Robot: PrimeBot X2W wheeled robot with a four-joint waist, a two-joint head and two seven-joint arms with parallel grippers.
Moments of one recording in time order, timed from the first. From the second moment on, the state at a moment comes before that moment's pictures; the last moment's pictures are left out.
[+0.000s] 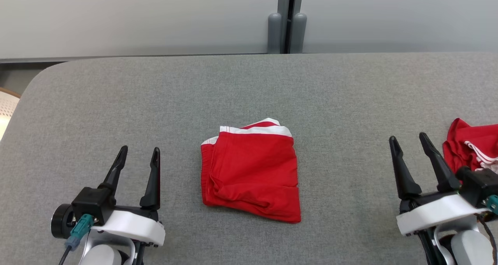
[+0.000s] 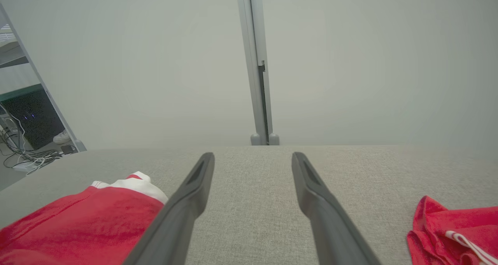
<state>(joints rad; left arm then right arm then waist) -0.14 0.16 -0.20 0.23 -0.30 0.03 -0.26 -0.17 -0.22 0.18 0.21 0.36 0.13 -0.17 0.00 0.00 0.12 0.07</state>
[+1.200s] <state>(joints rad) 0.05 0.23 -0.21 0.14 -0.32 0.08 -0.19 0.16 -0.14 0.01 -0.07 0.25 0.13 0.04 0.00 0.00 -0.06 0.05</state>
